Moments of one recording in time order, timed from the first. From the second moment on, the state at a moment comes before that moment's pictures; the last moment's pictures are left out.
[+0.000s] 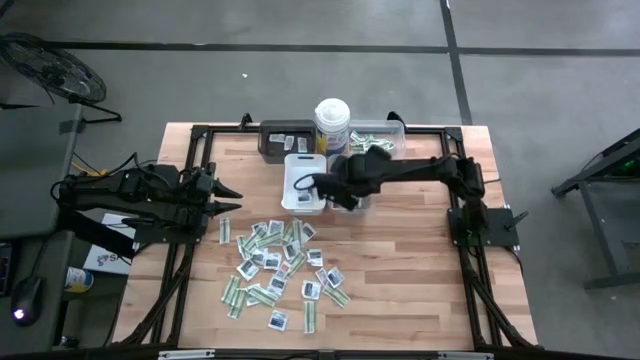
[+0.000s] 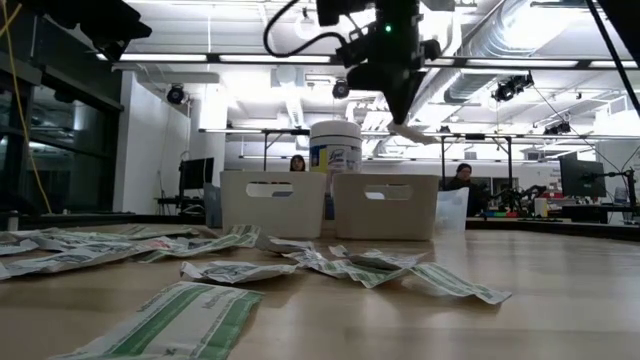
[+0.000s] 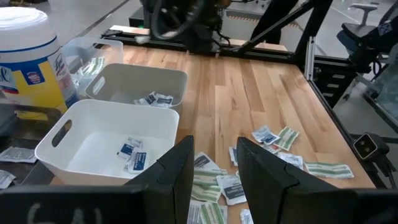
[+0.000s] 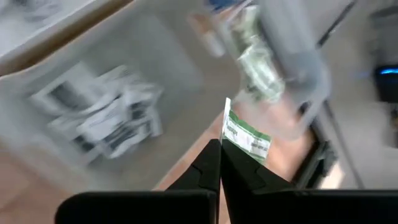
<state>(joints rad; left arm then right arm) -0.09 0.35 0.61 -0.55 -0.10 -0.14 -0.03 2.01 1.88 -1.57 0.59 0.66</state>
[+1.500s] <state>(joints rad) -0.09 0.35 0.61 -0.54 -0.33 -0.14 -0.68 1.42 0.83 -0.19 0.07 -1.12</state>
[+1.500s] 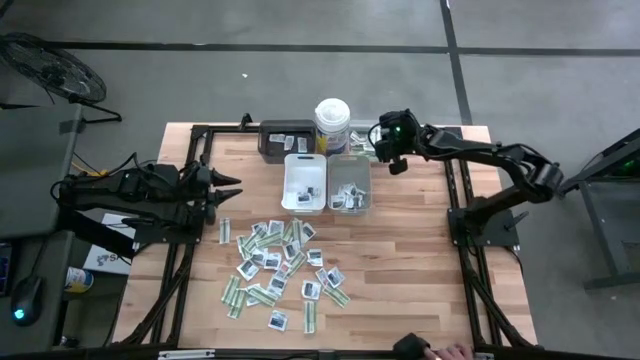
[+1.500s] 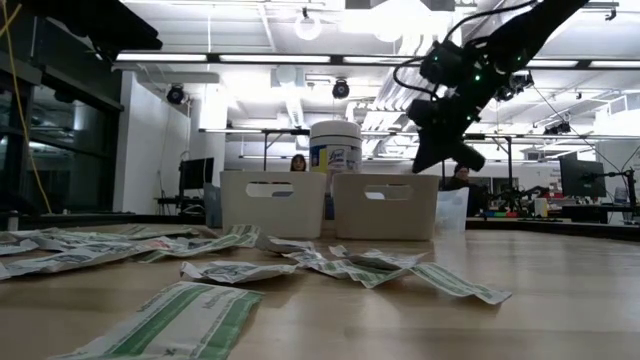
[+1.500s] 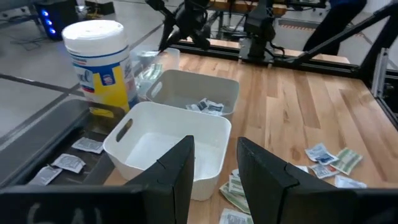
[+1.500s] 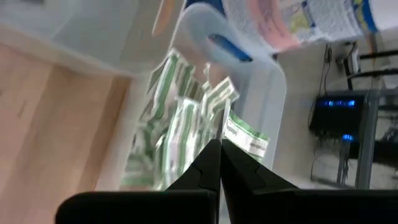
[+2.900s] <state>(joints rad) -0.09 0.35 0.61 -0.54 -0.40 -0.22 -0.59 1.50 0.83 0.02 0.28 -0.51</state>
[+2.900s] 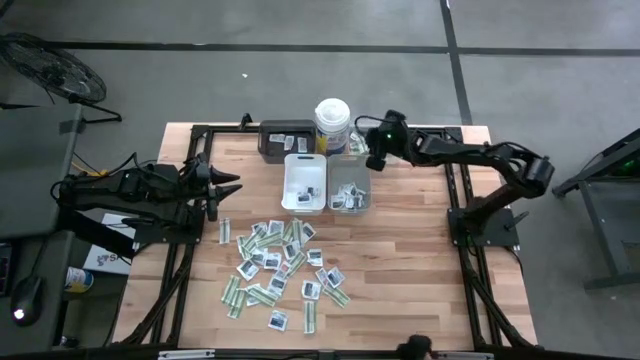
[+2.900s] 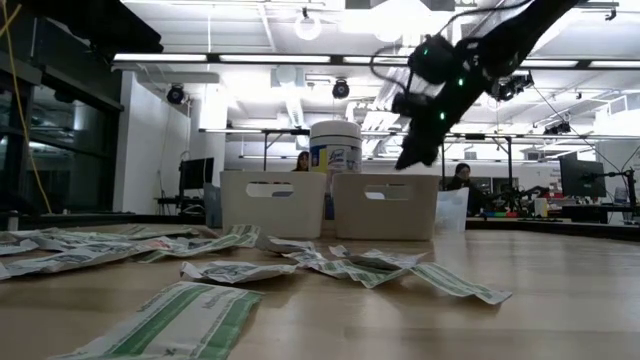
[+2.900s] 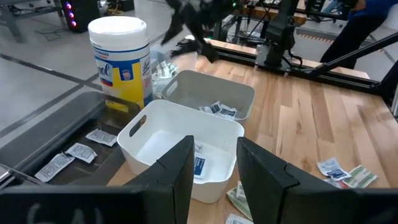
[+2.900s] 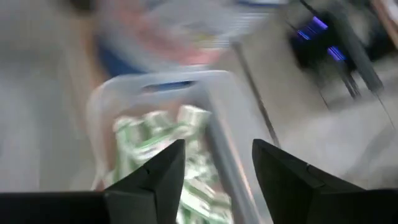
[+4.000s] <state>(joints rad) -0.09 0.51 0.61 -0.55 -0.13 -0.16 -0.05 1.18 0.83 -0.35 0.07 0.68</state>
